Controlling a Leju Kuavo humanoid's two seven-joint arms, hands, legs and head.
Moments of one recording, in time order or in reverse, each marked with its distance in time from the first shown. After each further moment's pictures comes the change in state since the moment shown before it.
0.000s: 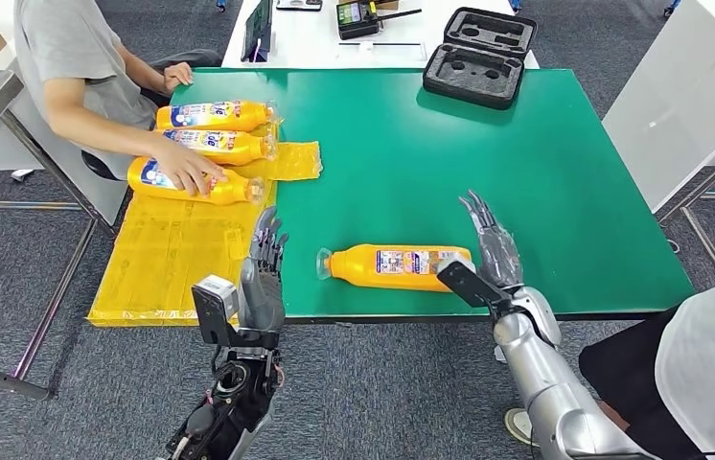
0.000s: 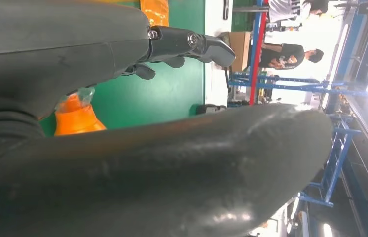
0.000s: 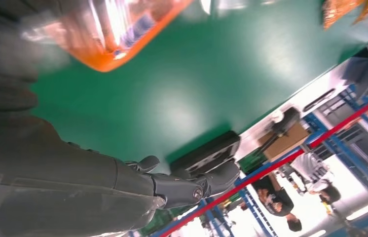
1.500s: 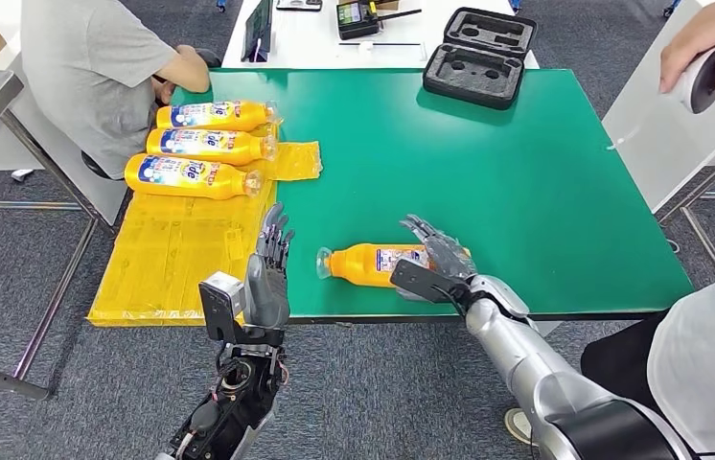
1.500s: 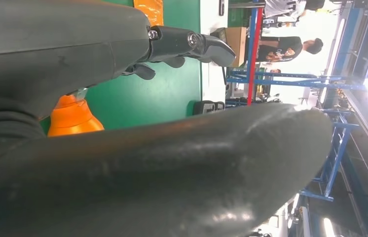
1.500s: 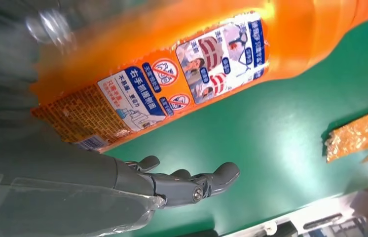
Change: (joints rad) left arm -0.018 -0.006 -0.016 0.012 -0.010 0.006 0.000; right arm -0.168 0.036 0.270 0.270 0.027 0.180 0.134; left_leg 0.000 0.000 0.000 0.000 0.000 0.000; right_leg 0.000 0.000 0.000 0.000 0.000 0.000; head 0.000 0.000
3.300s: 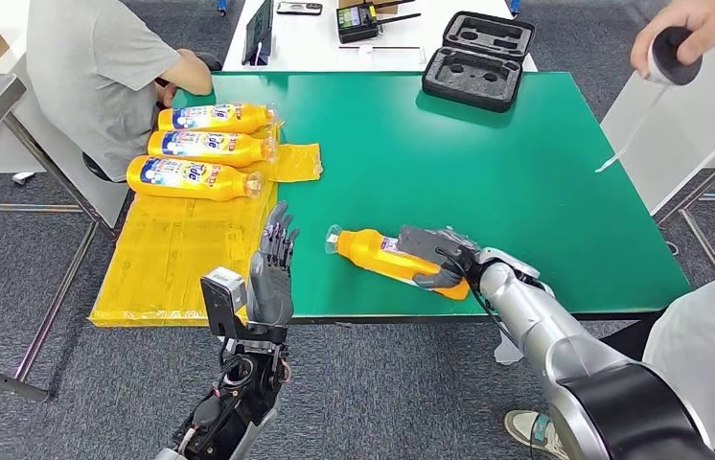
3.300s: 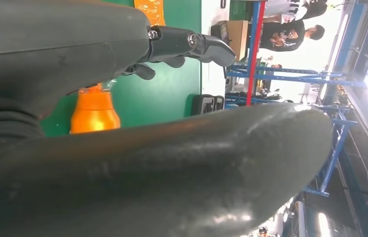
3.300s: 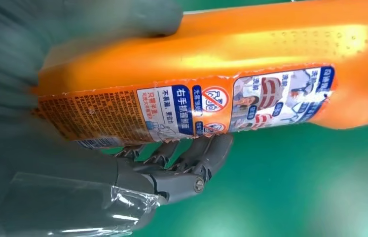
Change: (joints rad) left arm -0.019 -0.008 0.001 0.030 0.031 -0.024 0.000; right arm -0.129 -0.038 0.001 0.077 -0.043 0.378 0.259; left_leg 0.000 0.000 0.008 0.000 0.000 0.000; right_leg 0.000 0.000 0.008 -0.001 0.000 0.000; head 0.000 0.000
